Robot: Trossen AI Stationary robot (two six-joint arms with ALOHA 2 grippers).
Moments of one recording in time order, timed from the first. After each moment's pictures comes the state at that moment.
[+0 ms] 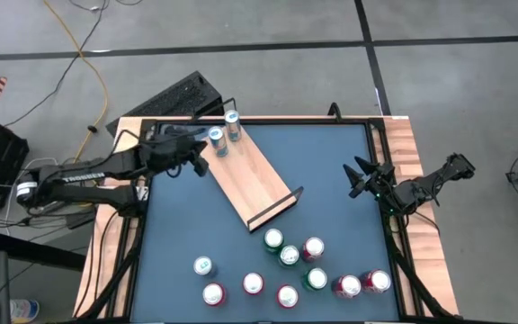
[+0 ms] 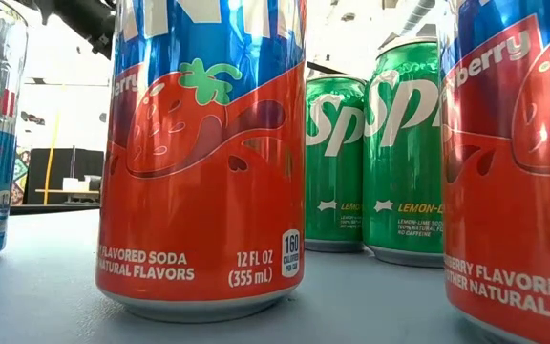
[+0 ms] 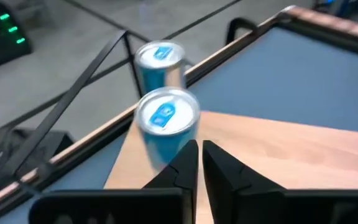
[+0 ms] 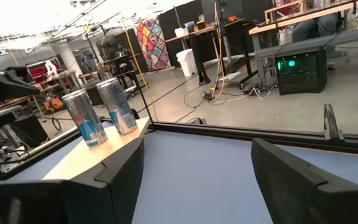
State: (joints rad) left arm 0.31 0.89 0.67 -0.18 -0.46 -0.21; right arm 0.48 0.01 0.01 -0.03 1.37 0.34
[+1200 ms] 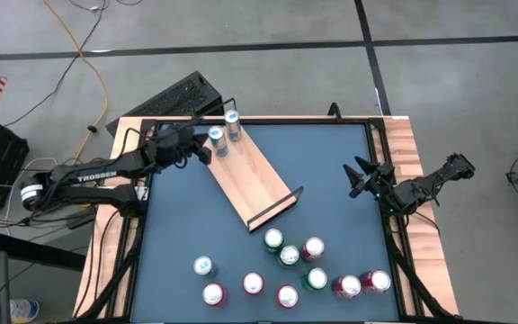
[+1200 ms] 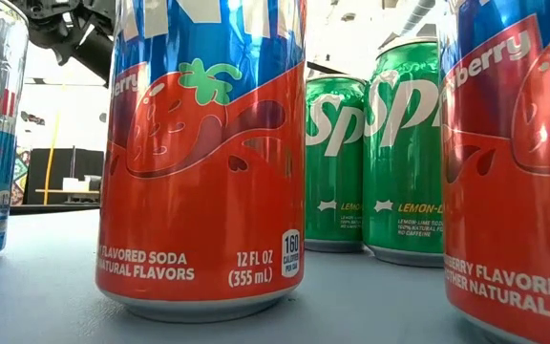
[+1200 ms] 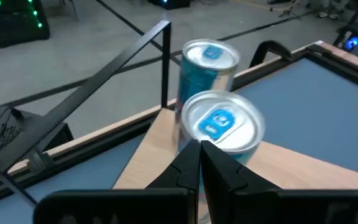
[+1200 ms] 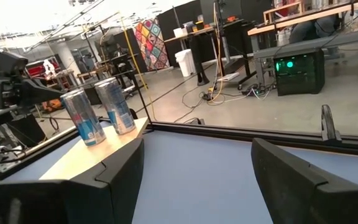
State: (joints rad) left arm 0.49 0.97 0.52 0.14 -0.36 -0.27; right arm 0.48 0.01 0.01 -0.04 1.38 0.33
